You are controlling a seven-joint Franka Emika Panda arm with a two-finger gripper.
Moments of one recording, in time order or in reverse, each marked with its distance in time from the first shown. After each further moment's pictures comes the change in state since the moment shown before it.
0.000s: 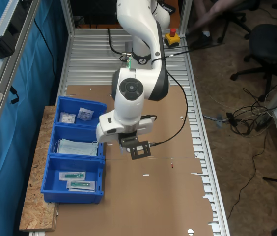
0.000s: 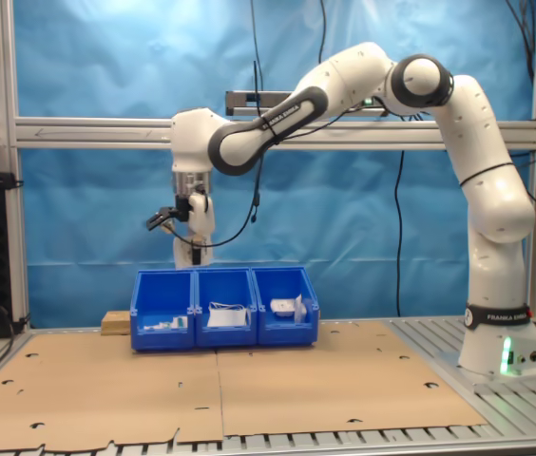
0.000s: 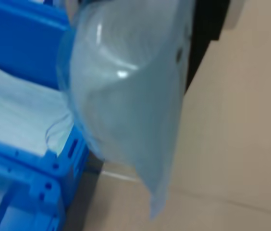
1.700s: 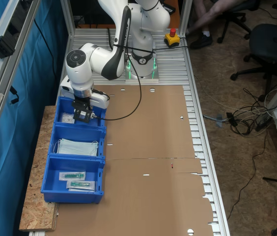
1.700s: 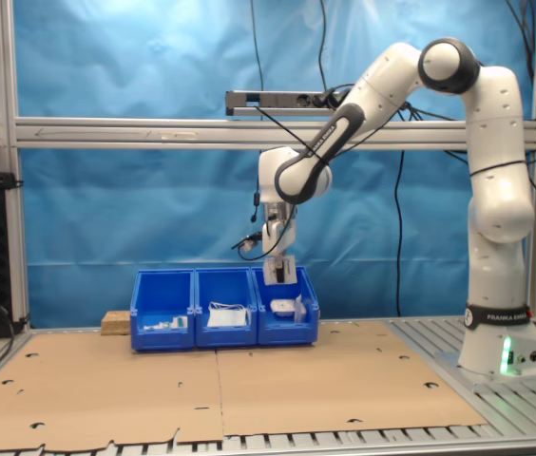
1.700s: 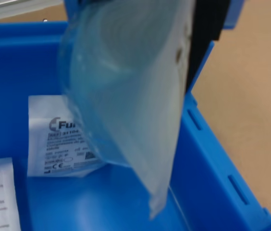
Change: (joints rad) arm -0.011 -0.257 -0.411 -0.586 0.156 0.295 0.138
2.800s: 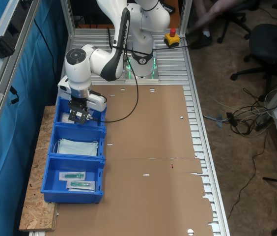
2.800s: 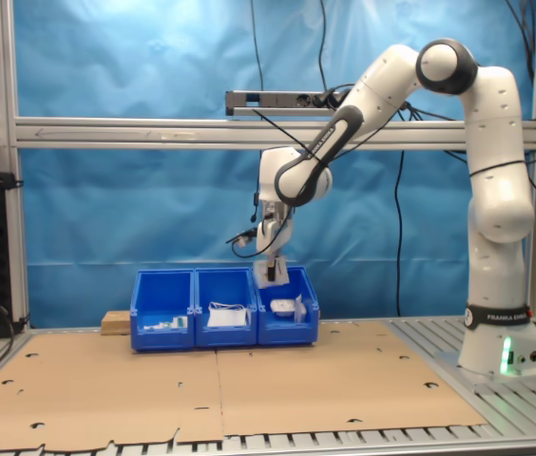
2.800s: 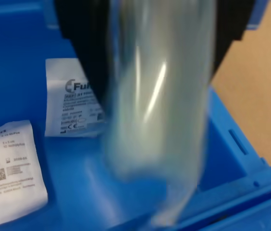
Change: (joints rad) arm -0.001 0.012 -0.005 -0.002 0.007 0.111 0.015
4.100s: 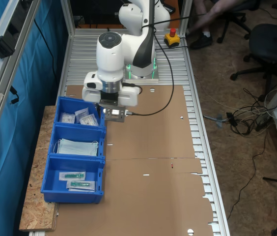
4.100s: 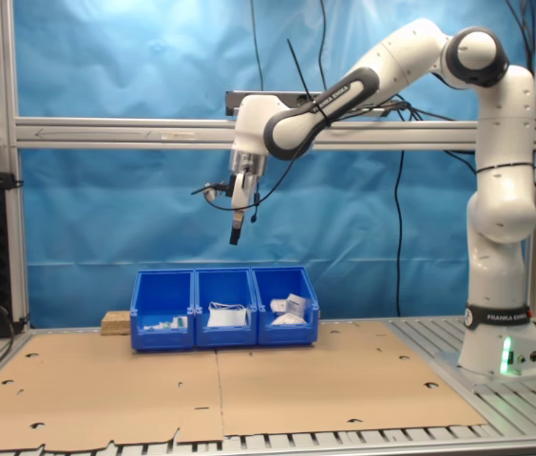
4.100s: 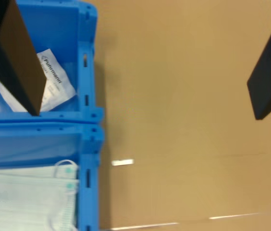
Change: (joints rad) arm 0.046 -0.135 0.235 0.133 0.000 -0.134 0.000
